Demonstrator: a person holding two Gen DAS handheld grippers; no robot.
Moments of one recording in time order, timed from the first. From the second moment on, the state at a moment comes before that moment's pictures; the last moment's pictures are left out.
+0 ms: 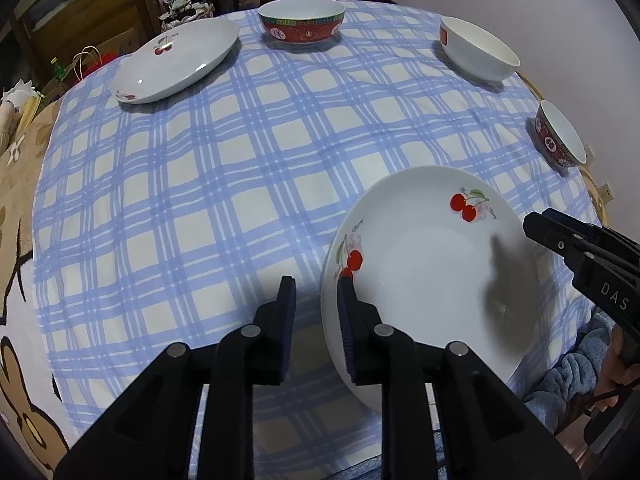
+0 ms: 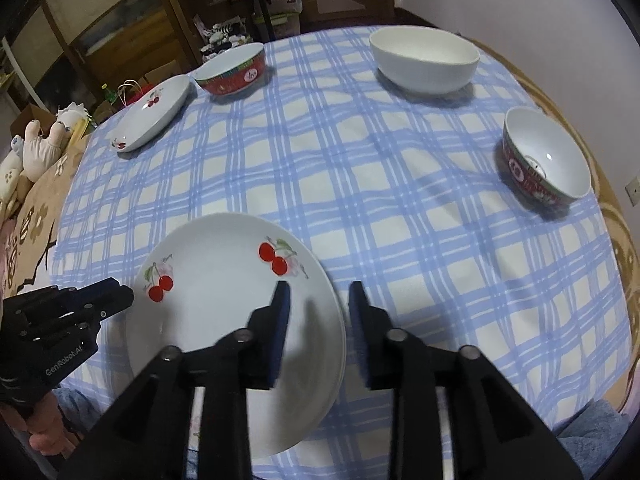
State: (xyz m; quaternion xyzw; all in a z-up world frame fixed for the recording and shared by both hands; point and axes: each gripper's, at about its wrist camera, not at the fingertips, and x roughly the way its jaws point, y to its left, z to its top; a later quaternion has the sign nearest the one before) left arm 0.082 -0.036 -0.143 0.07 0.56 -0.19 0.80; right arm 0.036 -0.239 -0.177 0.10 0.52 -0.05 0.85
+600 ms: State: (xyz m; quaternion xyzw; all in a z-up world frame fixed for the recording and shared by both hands) left arm 0.086 -0.025 -0.116 0.08 0.50 -0.16 0.85; right arm 0.029 -0.244 -0.150 0.09 0.45 -0.09 0.89
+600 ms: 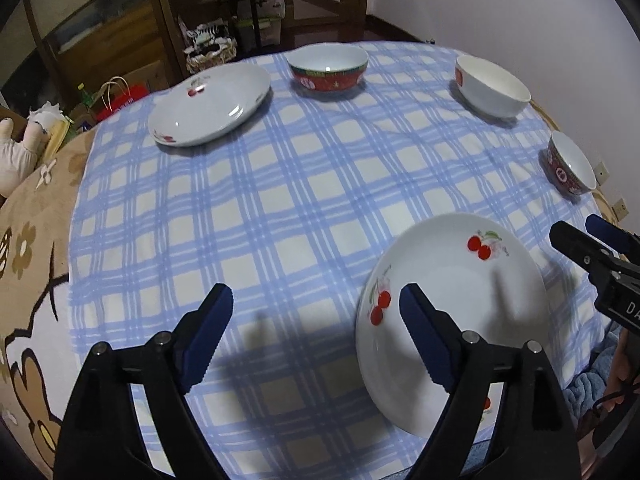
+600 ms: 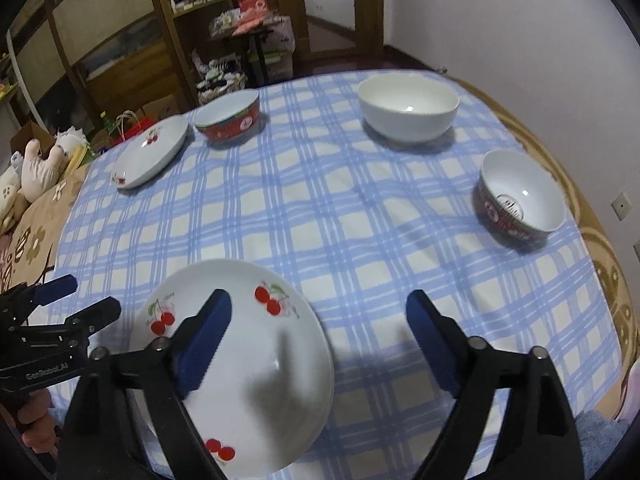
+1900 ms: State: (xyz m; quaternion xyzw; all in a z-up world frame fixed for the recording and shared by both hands) left arm 0.176 0.054 -0.040 0.07 0.46 -0.05 0.88; right arm 0.124 -0.203 -0.070 0.04 0.37 -0.04 0.93
